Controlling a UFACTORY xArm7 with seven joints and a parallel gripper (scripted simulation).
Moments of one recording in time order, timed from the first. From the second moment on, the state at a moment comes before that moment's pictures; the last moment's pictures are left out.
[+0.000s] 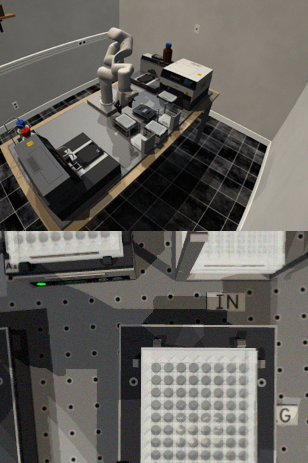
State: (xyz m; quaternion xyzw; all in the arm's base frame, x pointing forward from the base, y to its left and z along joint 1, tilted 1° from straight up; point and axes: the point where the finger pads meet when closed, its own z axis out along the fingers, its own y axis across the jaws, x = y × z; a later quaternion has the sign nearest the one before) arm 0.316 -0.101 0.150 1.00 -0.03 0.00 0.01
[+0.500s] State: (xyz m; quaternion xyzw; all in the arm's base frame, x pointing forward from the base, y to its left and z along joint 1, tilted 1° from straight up) arm 0.316 -0.101 0.133 1.00 -0.03 0.00 0.01
